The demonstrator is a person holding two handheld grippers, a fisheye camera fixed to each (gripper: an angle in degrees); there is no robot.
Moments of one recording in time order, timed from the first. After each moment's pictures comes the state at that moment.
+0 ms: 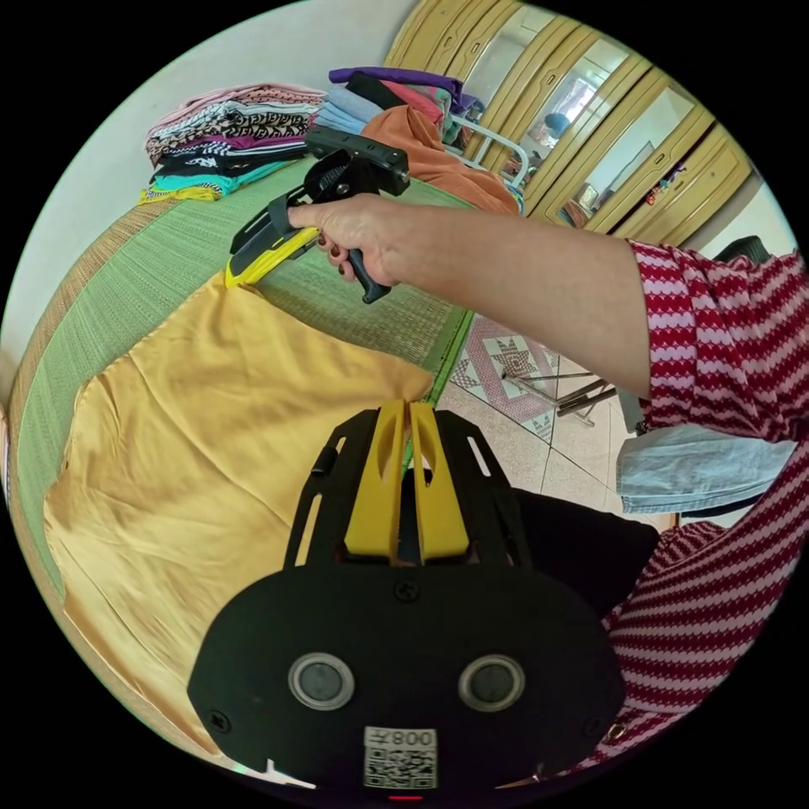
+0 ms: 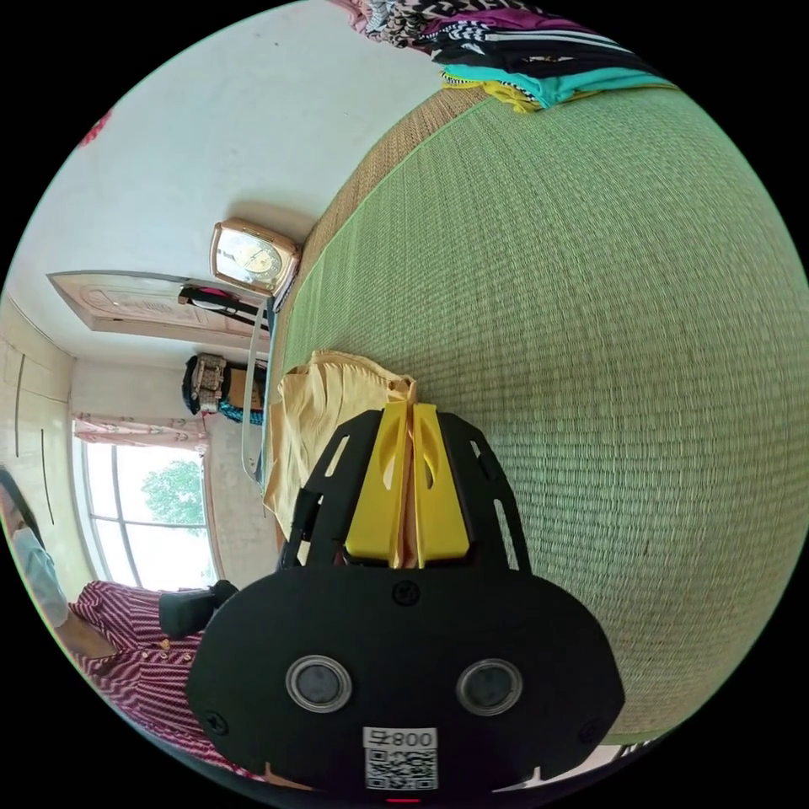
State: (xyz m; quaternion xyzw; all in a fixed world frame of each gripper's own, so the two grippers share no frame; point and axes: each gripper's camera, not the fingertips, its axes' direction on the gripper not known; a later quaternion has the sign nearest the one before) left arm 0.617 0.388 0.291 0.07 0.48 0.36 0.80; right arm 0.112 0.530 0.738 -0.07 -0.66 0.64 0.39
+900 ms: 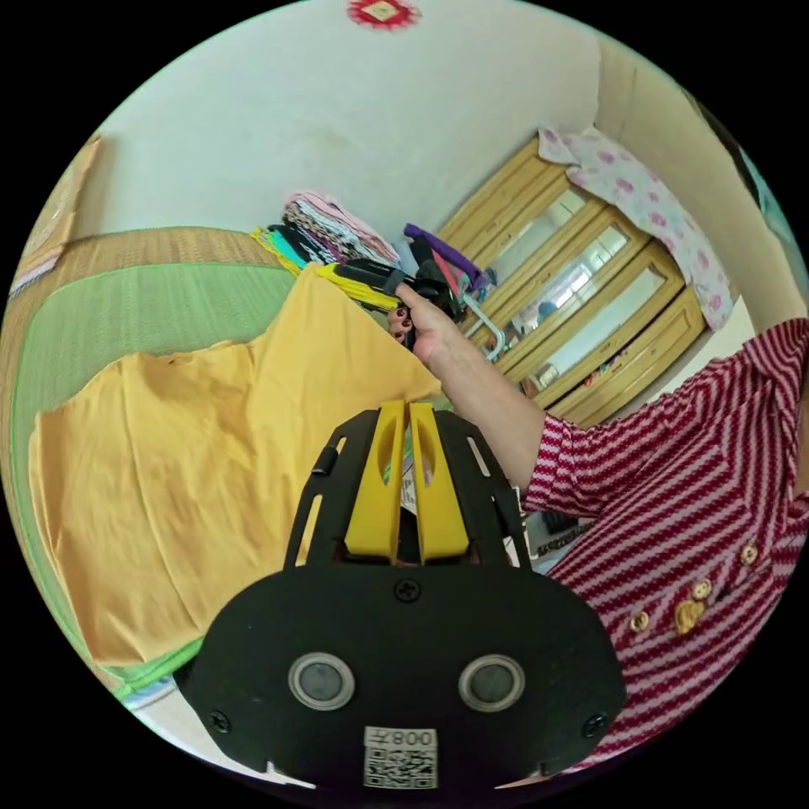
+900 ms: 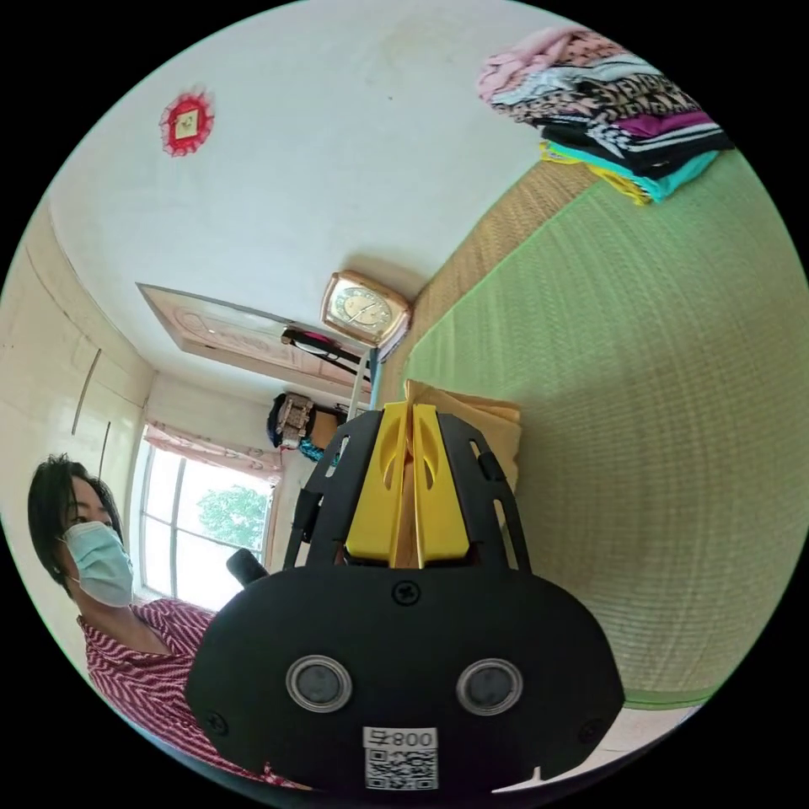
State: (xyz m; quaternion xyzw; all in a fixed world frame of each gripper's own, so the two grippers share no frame) left arm 0.100 0.292 0.235 0.16 0.65 0.07 0.74; right arm 0.118 0.518 0.700 0.09 -0.64 0.69 0.32
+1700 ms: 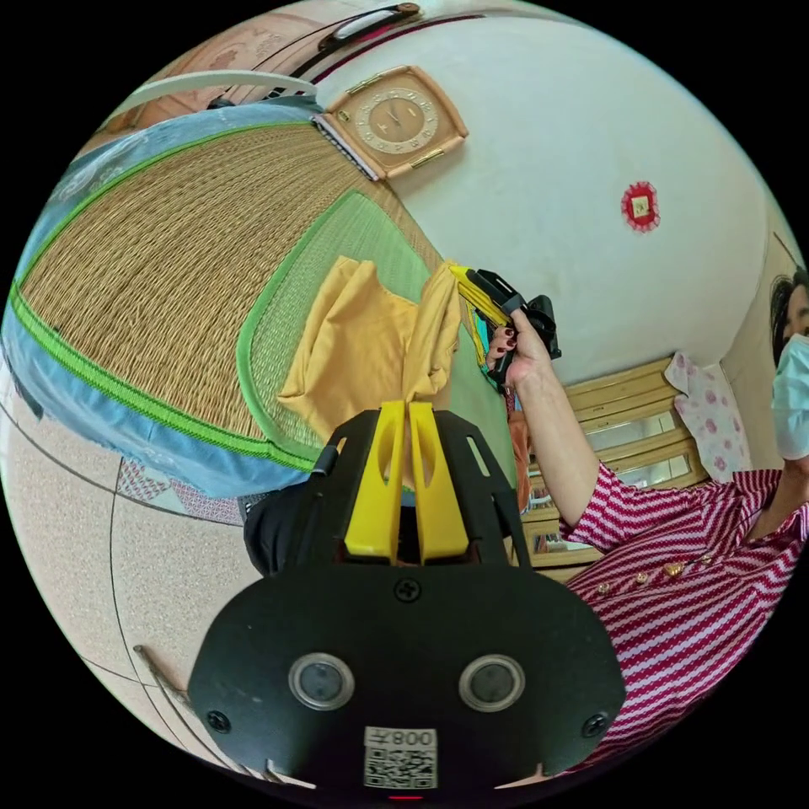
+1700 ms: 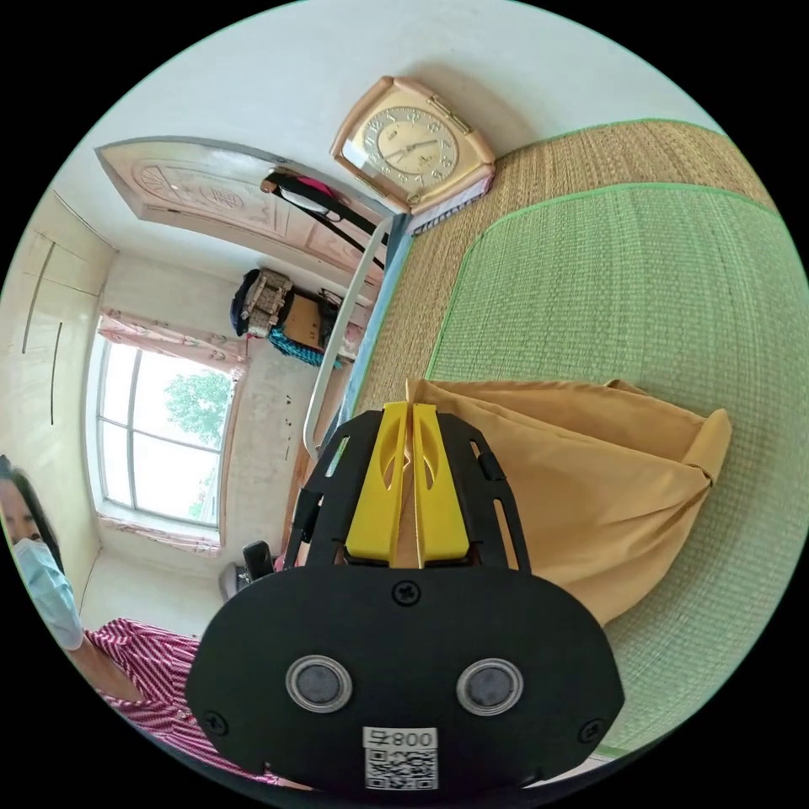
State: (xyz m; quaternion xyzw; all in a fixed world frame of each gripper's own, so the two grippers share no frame) left arm -0.310 0.401 0.443 0.05 0.61 -0.29 0.74; right arm -0.088 0.125 0.741 0.03 -0.73 0.53 0.44
